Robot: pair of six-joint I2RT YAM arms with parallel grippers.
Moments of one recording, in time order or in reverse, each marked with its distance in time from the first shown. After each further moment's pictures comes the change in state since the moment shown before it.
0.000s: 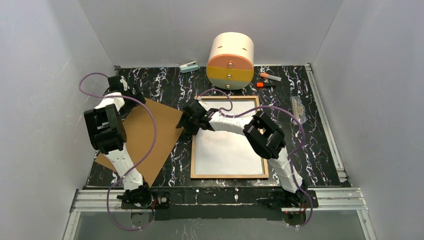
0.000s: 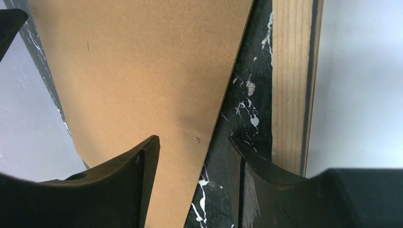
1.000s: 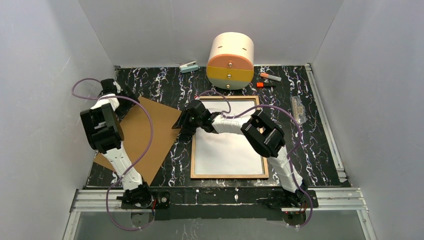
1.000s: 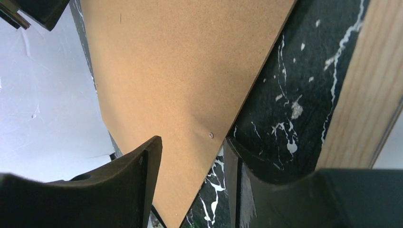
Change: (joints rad) left arm 0.058 0.036 0.016 -0.008 0.032 -0.064; right arm -0.024 0.017 -0.106 0.298 -0.181 -0.018
